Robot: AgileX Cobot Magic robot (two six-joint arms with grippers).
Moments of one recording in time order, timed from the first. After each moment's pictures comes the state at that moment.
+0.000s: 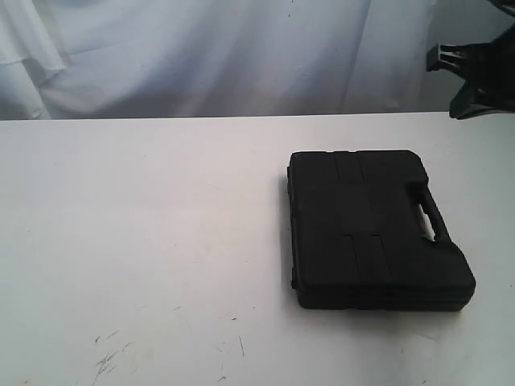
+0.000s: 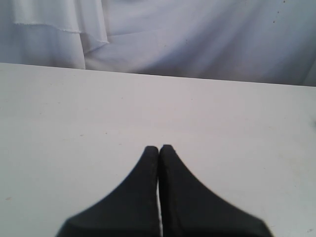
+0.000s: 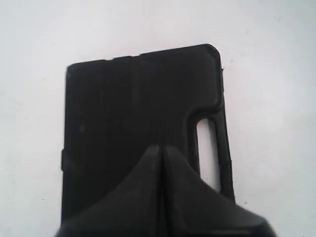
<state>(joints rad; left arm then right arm) -0.02 0.00 -0.01 0.01 0.30 -0.09 0.17 1.56 -1.30 0.21 0.83 0.07</state>
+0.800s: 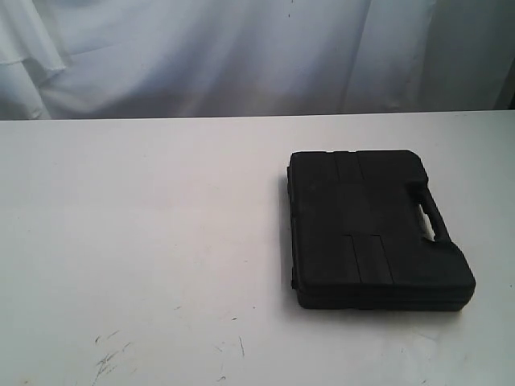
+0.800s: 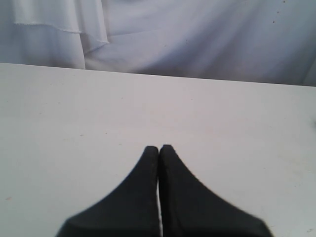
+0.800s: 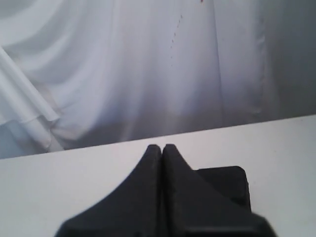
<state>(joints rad) -0.02 0.00 -0.01 0.01 0.30 -0.09 0.17 0.64 -0.90 0.30 0.59 0.01</state>
